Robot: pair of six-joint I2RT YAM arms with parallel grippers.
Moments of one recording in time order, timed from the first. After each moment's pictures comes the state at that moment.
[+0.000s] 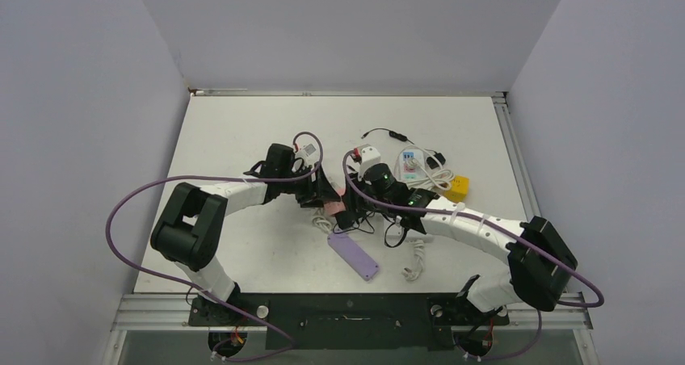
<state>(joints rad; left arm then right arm) -0.41 1.68 0.86 0.01 0.69 -0.70 0.82 1.40 0.85 -0.08 0.06 0.38</state>
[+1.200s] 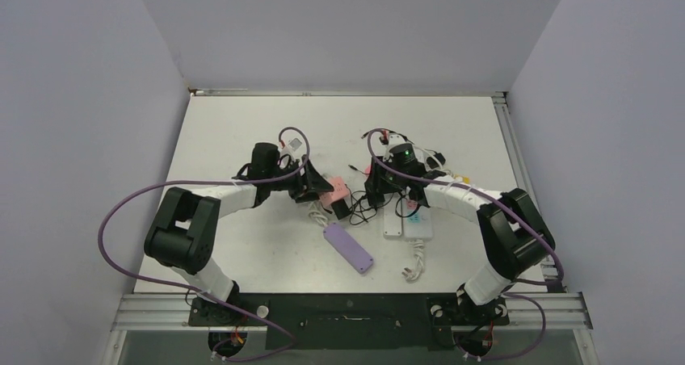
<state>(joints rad) -0.32 1.65 0.78 0.19 0.77 -0.84 0.52 1.60 0.88 -0.01 -0.11 0.36</state>
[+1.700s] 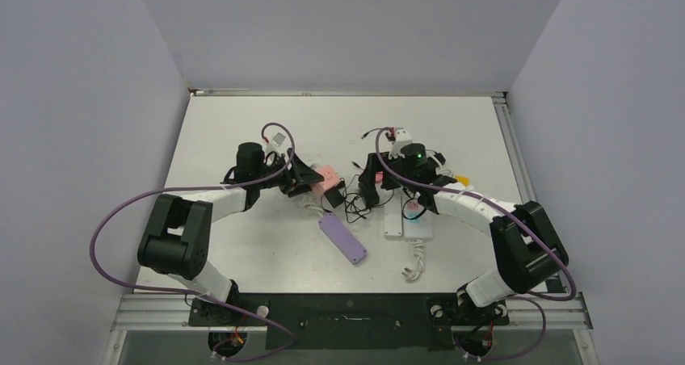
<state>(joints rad) -0.23 1.60 0.71 0.36 0.80 -0.95 0.49 1.54 0.83 0.12 -0.17 0.32</state>
